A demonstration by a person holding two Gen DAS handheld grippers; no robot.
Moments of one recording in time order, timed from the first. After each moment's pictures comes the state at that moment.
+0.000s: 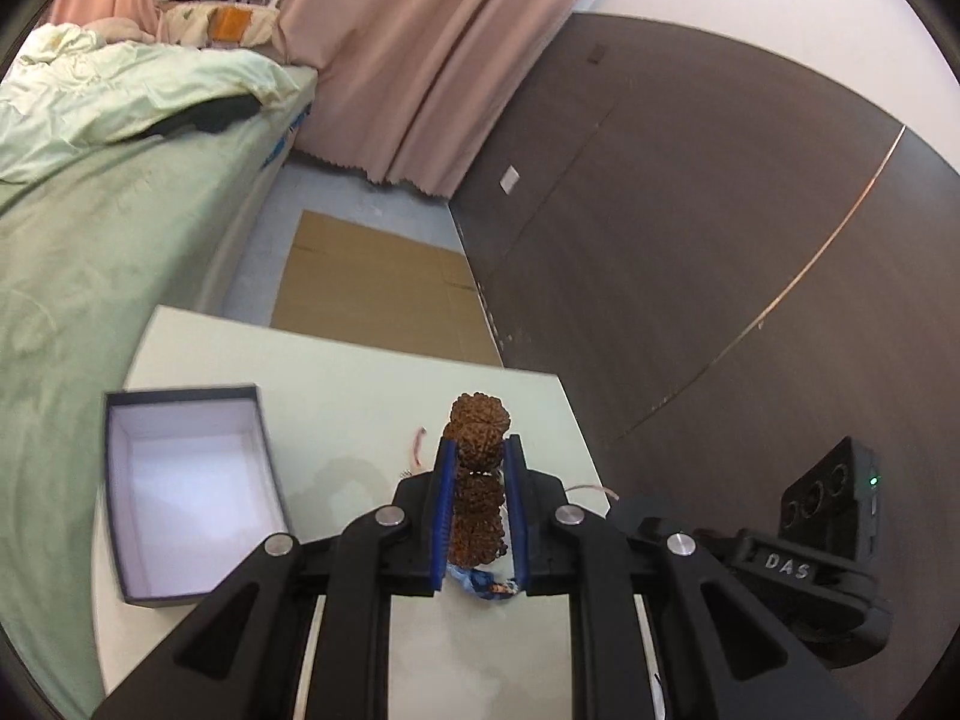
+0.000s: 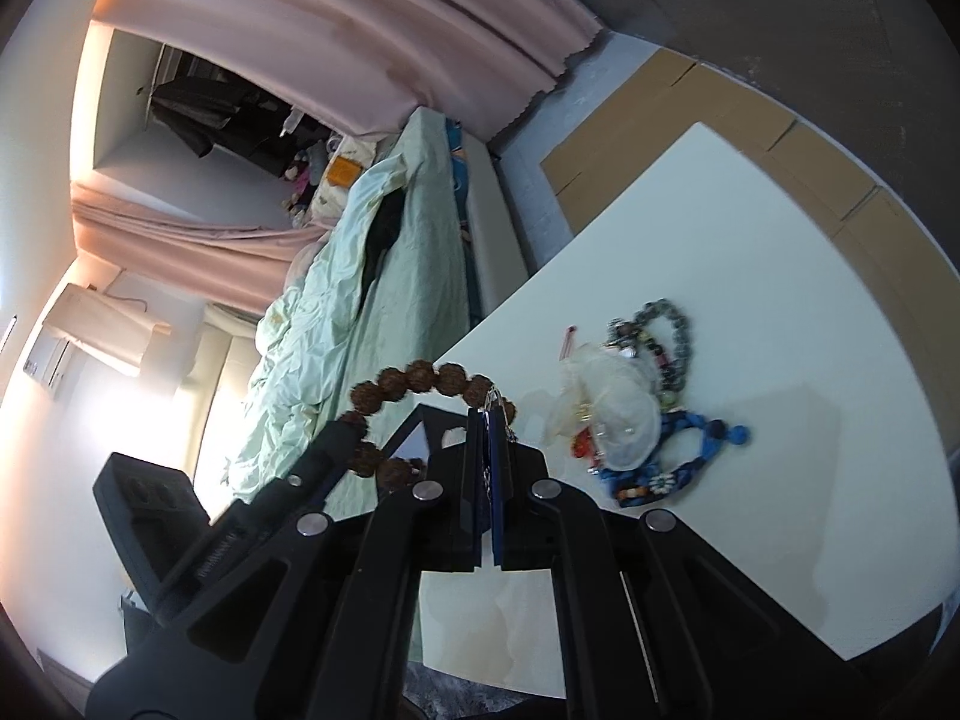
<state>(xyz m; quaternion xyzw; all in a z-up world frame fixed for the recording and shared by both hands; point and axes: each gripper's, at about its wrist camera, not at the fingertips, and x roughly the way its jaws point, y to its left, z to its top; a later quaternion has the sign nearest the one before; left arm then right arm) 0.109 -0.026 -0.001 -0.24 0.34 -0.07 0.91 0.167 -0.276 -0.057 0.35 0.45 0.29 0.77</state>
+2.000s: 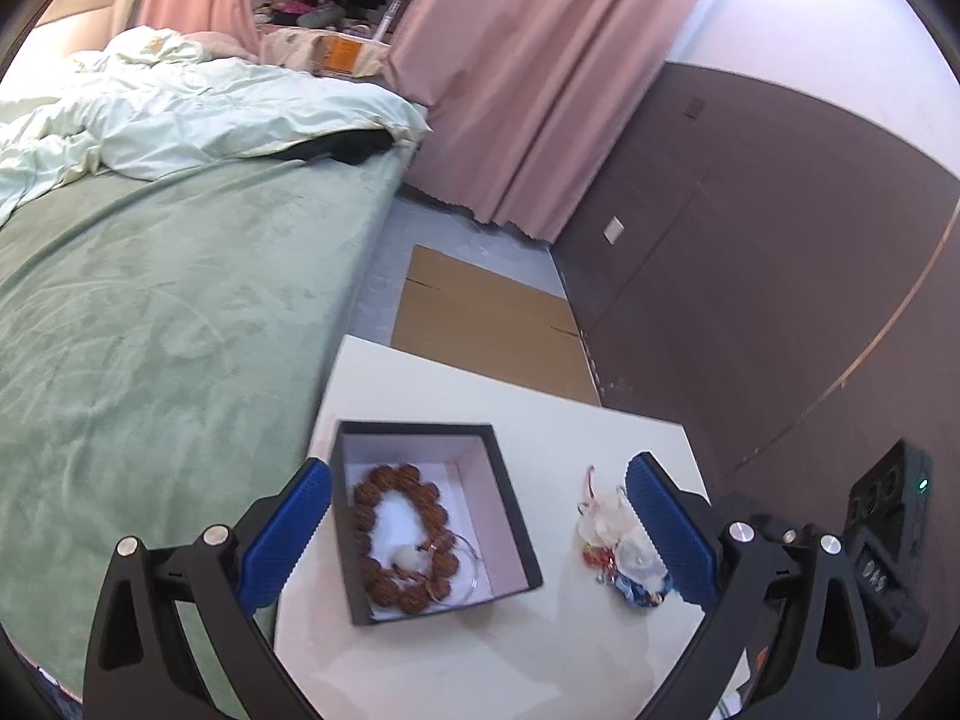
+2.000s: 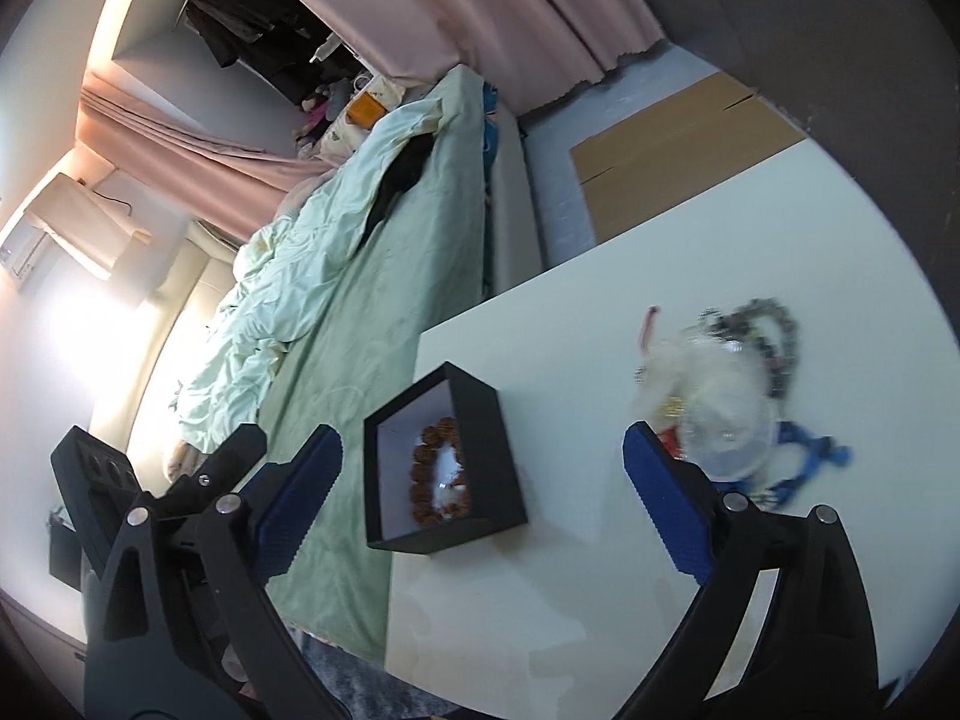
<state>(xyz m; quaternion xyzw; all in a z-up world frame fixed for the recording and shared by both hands) 0.067 0.063 -0.015 -0.23 0.33 0.04 0.91 0.157 -0.192 -0.046 0.23 0.46 0.30 0.80</state>
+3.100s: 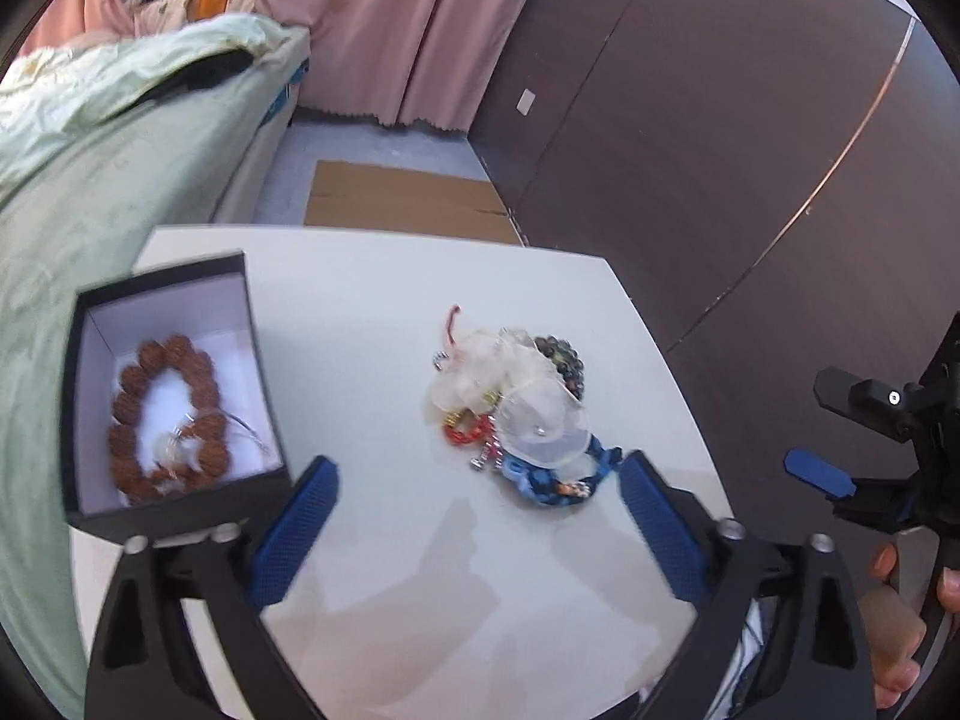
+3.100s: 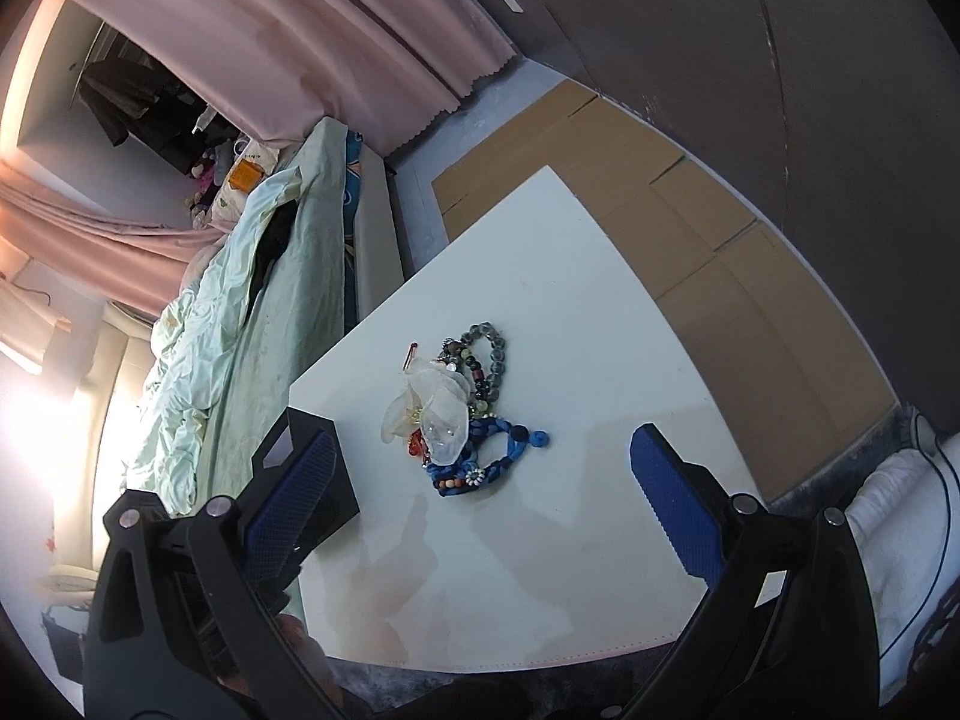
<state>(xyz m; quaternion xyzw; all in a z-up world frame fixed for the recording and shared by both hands) 0.109 -0.070 -0.084 -0.17 0.43 -0.06 0.88 0.151 -0.341 -0.058 0.28 0.49 0.17 0.81</state>
